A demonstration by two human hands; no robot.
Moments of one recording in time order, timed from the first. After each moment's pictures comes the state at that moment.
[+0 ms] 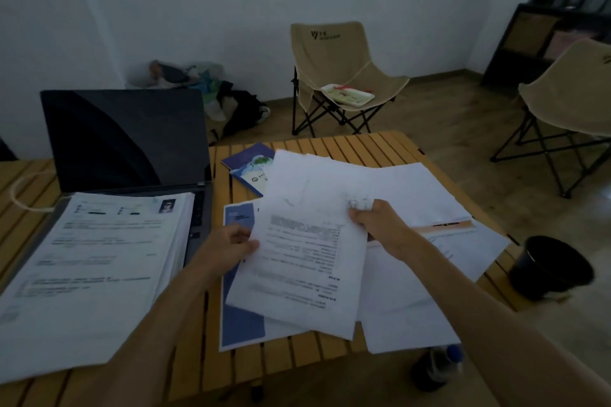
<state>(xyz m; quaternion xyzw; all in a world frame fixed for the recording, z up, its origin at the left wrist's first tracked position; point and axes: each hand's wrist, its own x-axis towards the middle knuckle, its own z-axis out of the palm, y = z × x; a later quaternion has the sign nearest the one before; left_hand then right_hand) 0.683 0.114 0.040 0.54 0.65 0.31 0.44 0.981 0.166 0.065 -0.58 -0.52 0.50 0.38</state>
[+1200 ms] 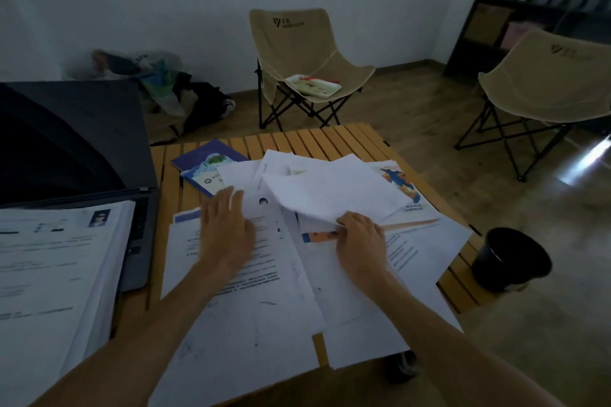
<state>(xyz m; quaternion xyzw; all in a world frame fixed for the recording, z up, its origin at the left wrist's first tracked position) 0.768 0.181 0.004 0.69 0.67 0.27 0.01 1.009 0.154 0.005 -0.72 -0.66 0.05 0.23</state>
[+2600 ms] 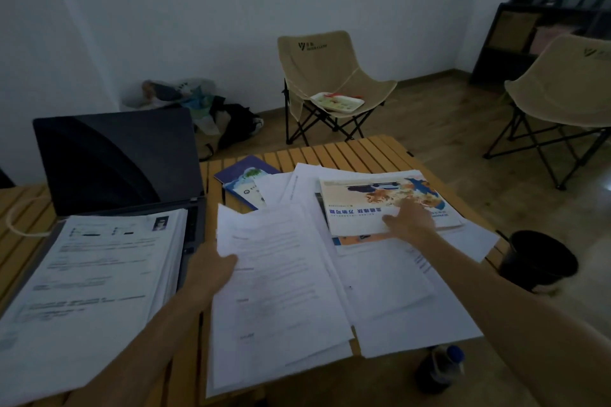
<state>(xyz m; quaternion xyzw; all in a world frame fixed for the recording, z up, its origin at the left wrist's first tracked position) 0.689 0.104 0.041 0.51 0.74 0.31 0.32 1.056 0.202 0.044 -0.80 -0.56 0.17 0.12</state>
